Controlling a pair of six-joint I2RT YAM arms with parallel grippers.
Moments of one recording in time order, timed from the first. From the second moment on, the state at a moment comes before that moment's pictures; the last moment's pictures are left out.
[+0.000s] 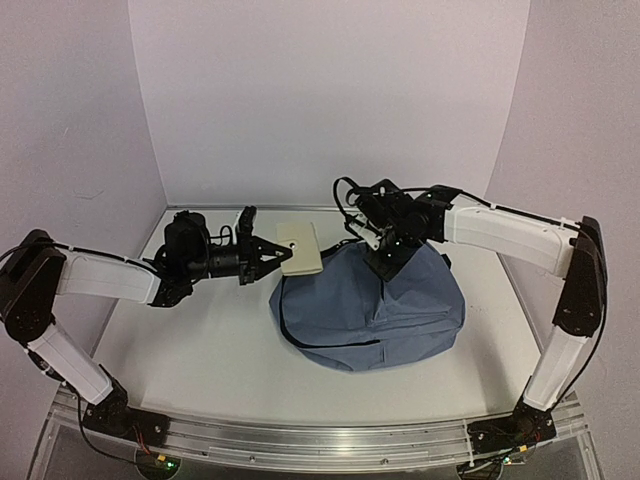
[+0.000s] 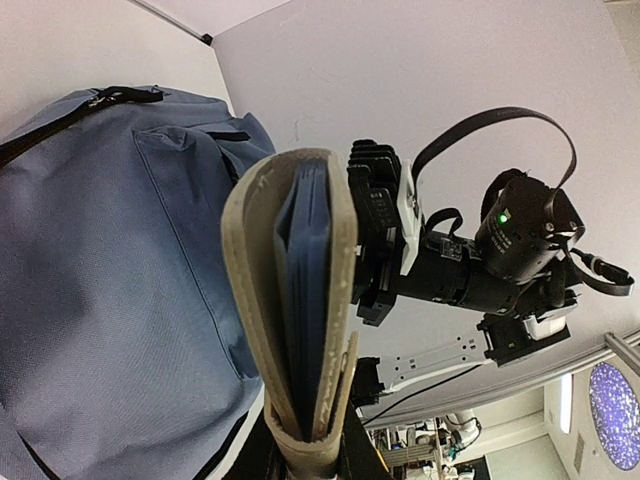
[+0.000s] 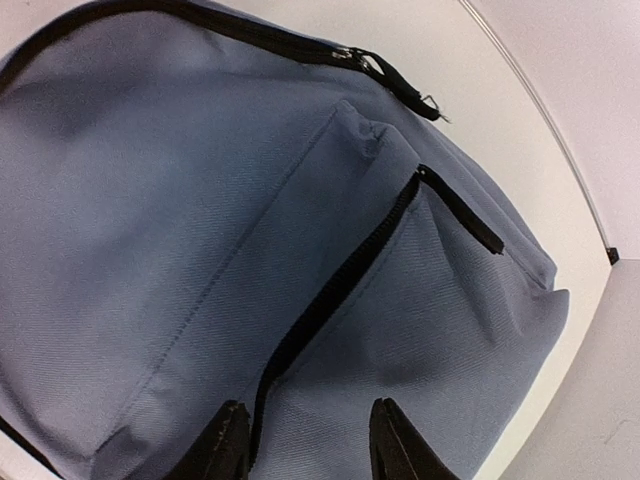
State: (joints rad) left arm -0.64 1.52 0.74 0.70 0.68 -1.11; right arm 0.82 1.79 1.58 -0.90 0.33 -0.12
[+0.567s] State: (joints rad) left arm -0.65 1.59 0.74 0.72 0.68 -1.13; right arm 0.82 1.80 1.61 -0.96 0.27 -0.13
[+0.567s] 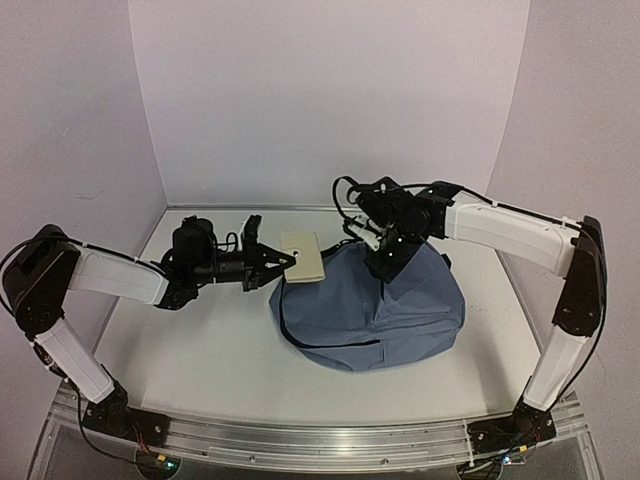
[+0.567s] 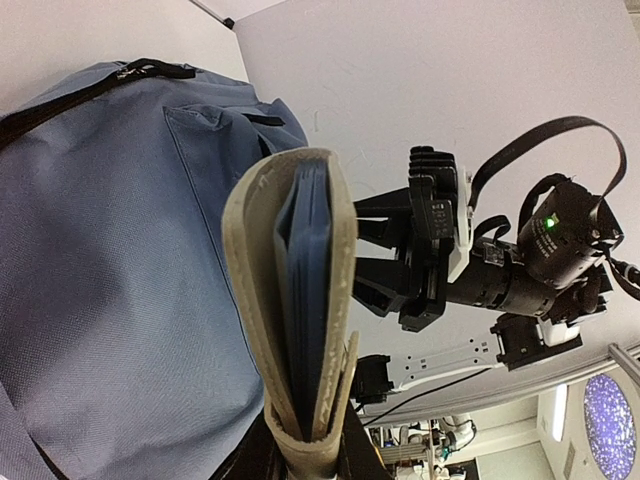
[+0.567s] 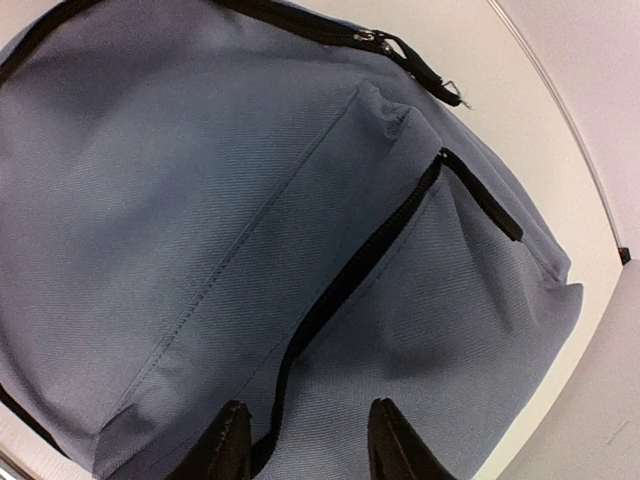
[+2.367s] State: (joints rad) left arm -0.85 2.28 1.32 1.03 0.82 -1.37; right arm 0.79 1.73 1.60 -0.97 0.02 -0.10
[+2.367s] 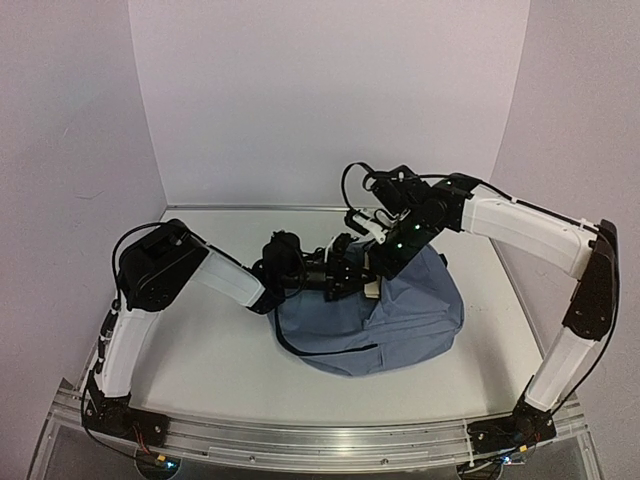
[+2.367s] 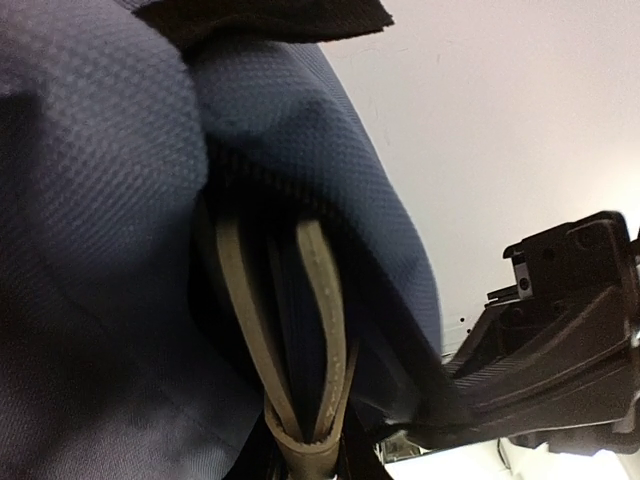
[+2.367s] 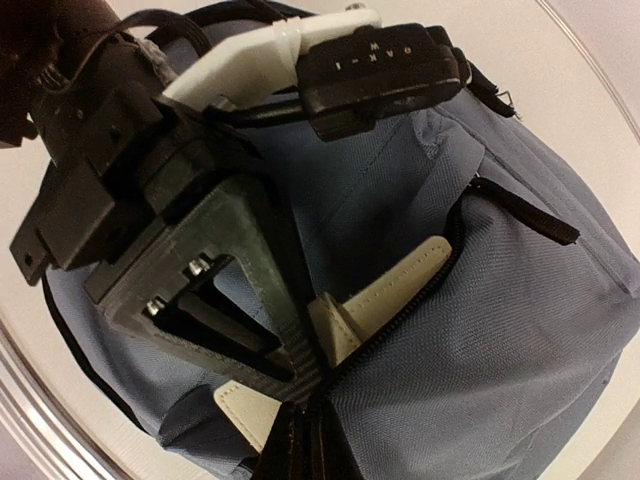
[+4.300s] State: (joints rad) left arm -1.03 1.91 1.35 -0.06 0.20 -0.79; right arm 0.63 1.68 1.40 -0.67 -0.50 0.23
